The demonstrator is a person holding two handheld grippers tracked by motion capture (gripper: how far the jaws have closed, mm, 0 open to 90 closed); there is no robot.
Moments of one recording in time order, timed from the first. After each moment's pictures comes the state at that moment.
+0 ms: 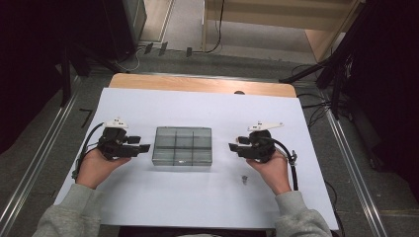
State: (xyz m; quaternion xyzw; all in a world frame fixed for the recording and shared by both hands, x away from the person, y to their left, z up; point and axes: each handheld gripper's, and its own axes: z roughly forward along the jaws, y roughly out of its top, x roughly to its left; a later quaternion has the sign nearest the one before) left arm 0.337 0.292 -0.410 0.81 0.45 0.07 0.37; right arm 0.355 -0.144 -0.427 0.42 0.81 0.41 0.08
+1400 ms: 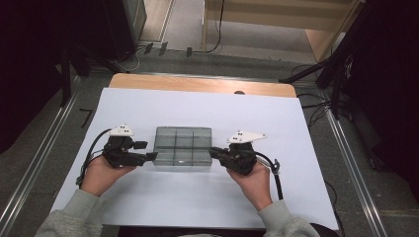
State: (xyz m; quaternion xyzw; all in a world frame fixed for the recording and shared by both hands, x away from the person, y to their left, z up) left arm 0.315 0.272 -0.409 0.82 0.41 0.06 0.39; right arm 0.310 -0.088 -0.408 0.36 0.80 0.47 0.06
